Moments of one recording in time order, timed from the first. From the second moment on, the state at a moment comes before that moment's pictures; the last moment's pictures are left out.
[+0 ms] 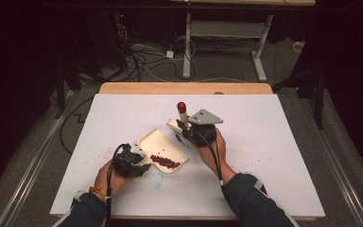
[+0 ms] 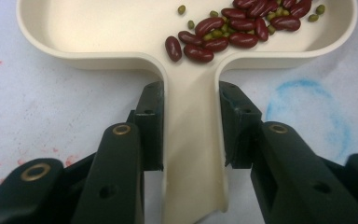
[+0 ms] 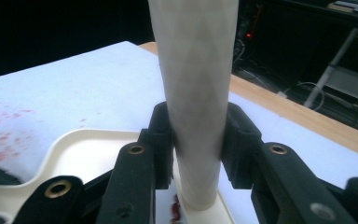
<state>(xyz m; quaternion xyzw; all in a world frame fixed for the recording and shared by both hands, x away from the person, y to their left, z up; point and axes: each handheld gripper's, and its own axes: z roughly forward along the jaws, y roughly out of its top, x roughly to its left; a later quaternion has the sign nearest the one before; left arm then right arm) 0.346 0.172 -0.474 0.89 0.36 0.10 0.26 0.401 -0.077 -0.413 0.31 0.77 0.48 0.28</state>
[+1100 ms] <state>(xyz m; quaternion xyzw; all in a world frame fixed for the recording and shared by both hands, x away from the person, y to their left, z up) 0.346 0.170 -0.473 0.89 0.36 0.10 0.27 0.360 -0.081 -0.388 0.27 0.76 0.53 0.25</state>
